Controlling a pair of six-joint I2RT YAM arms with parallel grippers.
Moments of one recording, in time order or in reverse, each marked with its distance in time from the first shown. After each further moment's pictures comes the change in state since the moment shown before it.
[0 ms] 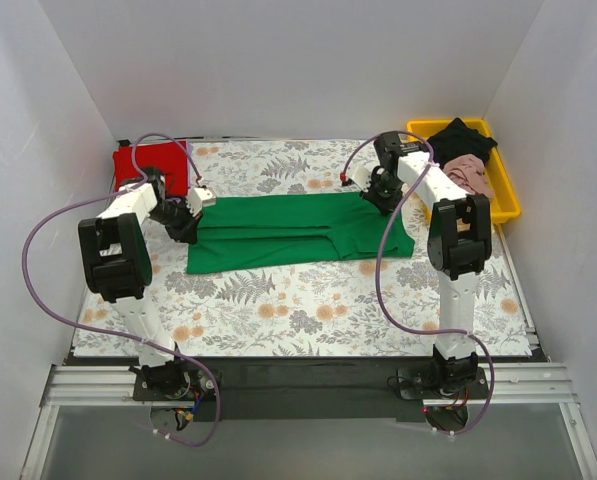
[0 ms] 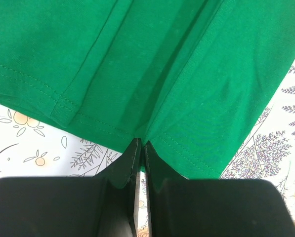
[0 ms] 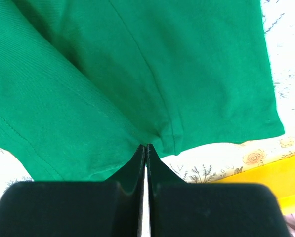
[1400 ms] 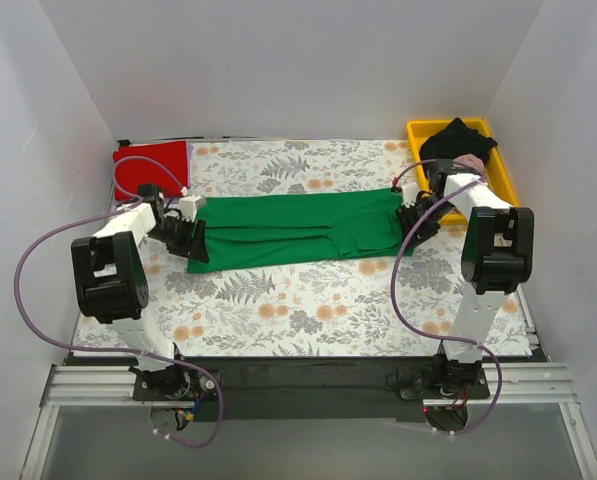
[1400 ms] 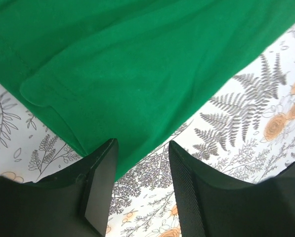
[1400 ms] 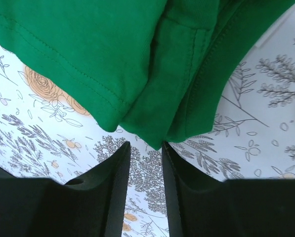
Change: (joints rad) left arm 0.003 -0.190 -0.255 0.113 0.039 -0.620; right arm -0.253 -0.214 -0.410 0.043 -0.251 0.403
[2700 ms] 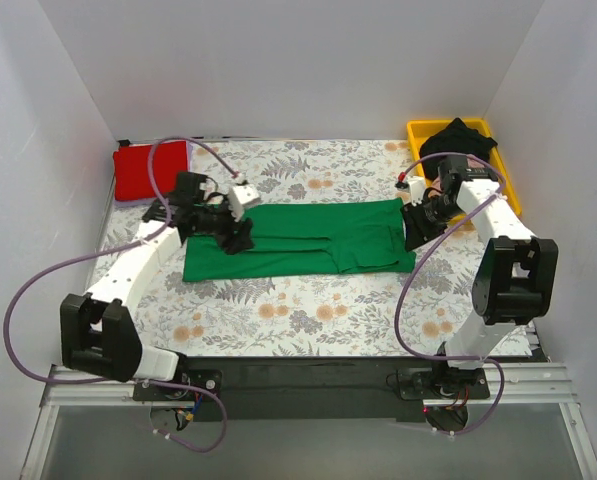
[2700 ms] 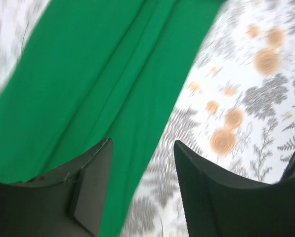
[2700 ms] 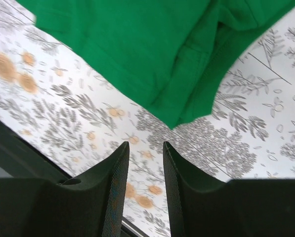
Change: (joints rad) left arm -0.283 -0.337 -0.020 0.069 0.111 0.167; right arm 0.004 -0.242 -0.090 -0.087 -0.031 -0.038
